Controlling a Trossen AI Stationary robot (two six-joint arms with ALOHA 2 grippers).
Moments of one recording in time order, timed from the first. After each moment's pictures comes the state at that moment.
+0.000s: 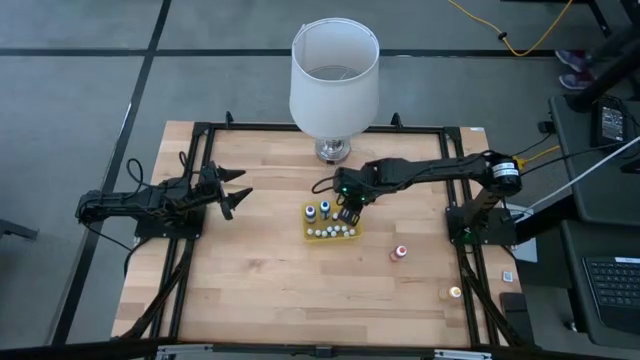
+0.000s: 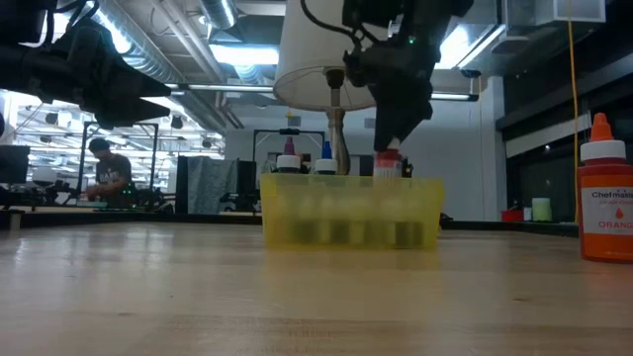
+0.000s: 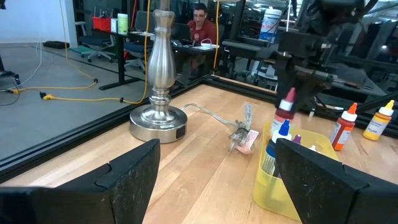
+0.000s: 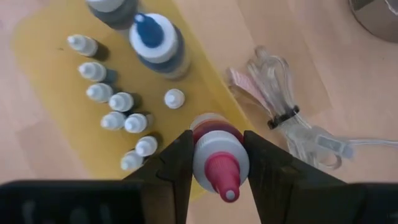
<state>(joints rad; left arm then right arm) 0.03 0.00 0.07 -0.13 -0.43 -0.20 -0.05 1.73 1.37 -0.85 0.09 0.38</state>
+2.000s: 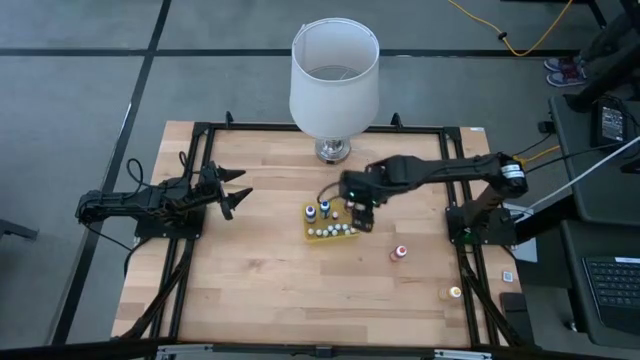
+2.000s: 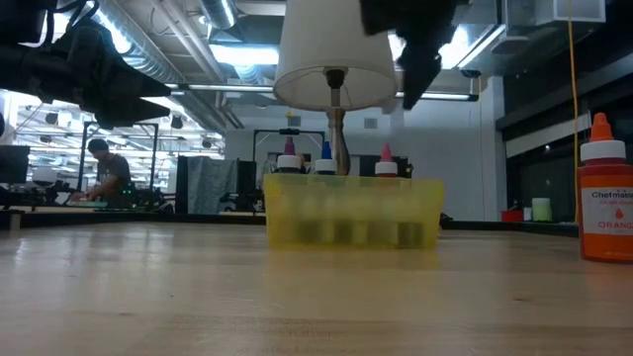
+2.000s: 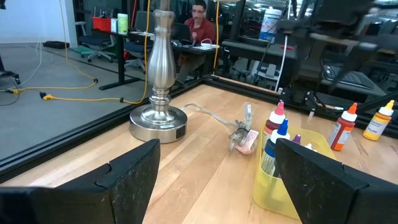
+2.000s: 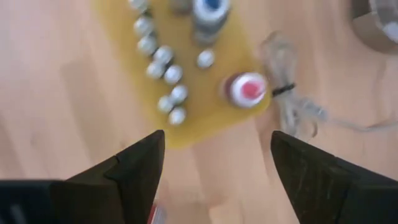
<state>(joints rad) 0.03 0.00 0.07 -0.13 -0.43 -0.20 0.03 1.70 1.56 -1.15 0.08 0.28</state>
